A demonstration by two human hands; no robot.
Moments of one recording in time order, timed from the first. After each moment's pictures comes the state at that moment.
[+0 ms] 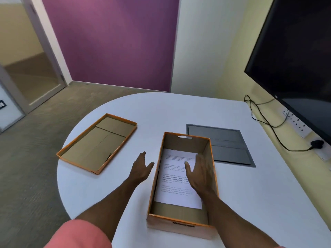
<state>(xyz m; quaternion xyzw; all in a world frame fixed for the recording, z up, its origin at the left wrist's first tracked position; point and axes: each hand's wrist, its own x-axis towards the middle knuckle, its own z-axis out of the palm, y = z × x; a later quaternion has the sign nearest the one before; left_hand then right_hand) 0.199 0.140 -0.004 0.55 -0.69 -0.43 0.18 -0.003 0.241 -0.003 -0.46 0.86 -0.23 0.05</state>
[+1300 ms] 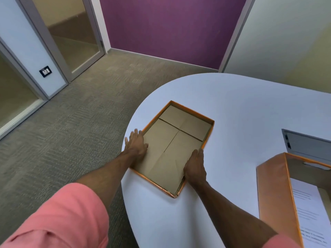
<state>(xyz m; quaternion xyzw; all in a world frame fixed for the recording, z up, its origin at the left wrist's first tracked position) 0.483 -0.195 -0.120 0.67 -0.71 -0.24 -0.02 0.287 -0.075 -0.125 -0.47 0.84 -0.14 0.25</state>
